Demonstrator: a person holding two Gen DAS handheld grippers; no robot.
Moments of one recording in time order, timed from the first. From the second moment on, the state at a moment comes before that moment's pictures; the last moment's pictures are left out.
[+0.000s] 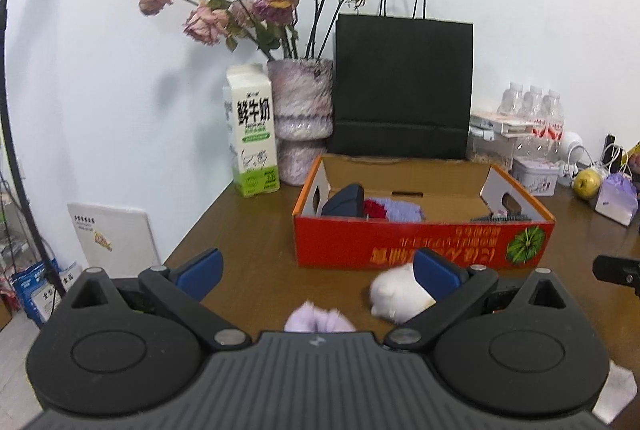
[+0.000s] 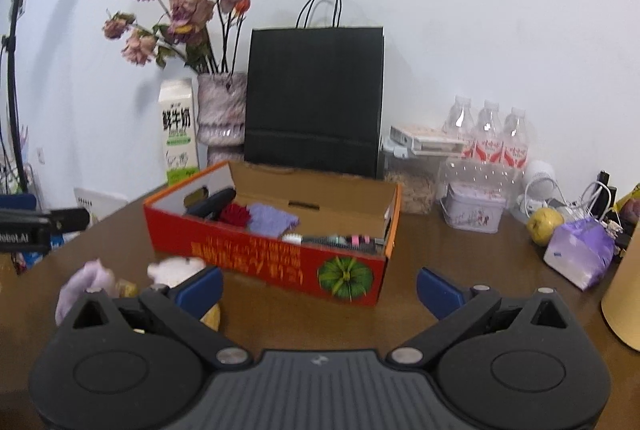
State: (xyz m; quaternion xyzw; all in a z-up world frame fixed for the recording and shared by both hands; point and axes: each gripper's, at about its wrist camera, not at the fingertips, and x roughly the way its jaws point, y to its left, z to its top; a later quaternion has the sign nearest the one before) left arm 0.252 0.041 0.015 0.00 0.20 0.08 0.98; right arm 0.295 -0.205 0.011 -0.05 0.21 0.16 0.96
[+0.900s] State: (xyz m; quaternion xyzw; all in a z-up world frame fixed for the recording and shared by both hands) left arm 0.187 0.045 -0.023 -0.02 0.27 0.09 0.96; right arm 0.260 -0.211 -0.068 -0.08 0.35 0.24 0.90
